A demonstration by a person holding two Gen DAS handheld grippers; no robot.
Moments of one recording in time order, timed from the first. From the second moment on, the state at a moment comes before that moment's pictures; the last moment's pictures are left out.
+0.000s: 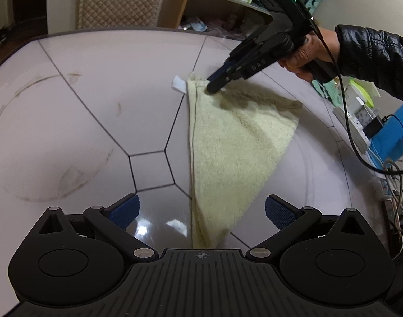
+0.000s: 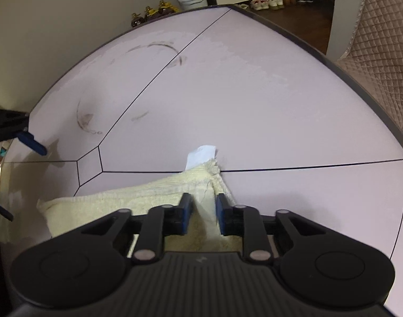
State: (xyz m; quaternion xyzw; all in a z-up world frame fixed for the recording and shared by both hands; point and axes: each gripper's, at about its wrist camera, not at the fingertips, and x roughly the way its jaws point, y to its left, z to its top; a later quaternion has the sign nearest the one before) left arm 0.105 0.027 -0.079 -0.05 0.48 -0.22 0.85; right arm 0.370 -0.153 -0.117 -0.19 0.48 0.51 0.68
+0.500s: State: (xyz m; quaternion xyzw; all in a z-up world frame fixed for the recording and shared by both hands) left arm 0.095 0.029 -0.072 -0.01 0.49 -0.24 0.84; right arm 0.271 -0.206 -0.050 -0.21 0.43 0.56 0.67
